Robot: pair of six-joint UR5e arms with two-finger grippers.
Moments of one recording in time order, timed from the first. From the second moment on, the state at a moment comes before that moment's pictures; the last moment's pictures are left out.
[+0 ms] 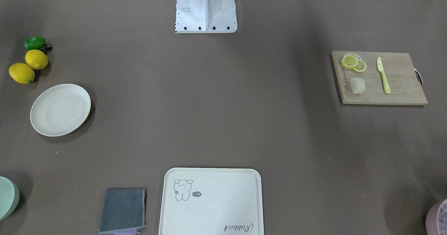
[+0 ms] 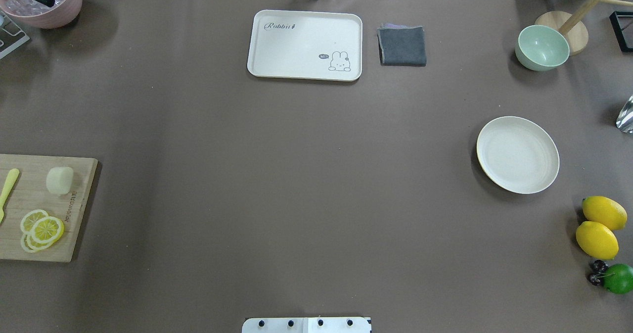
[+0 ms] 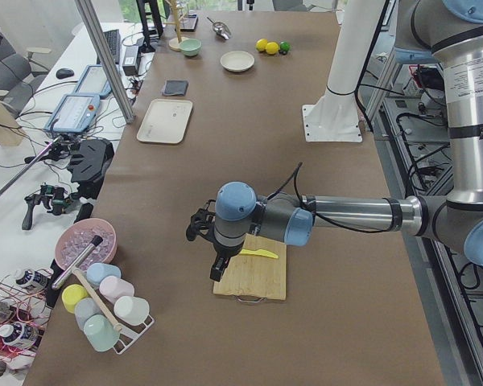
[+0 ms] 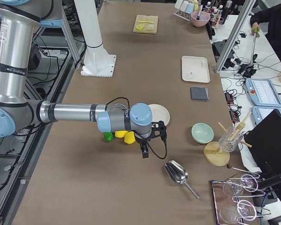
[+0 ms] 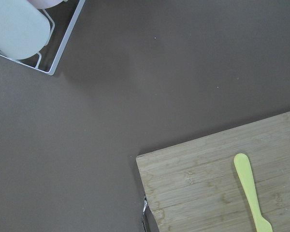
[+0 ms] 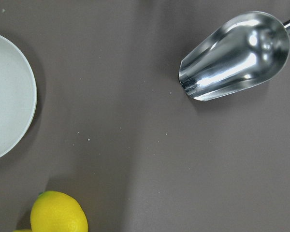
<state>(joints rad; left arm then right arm) -1.54 -1.36 -1.79 -1.78 -2.33 0.15 1.53 -1.80 1.81 -1.46 2.37 -0.08</state>
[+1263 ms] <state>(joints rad) -1.25 -1.40 -1.81 -2.03 -2.30 -0.50 1.52 -1.80 1.82 -1.44 2.38 -0.07</state>
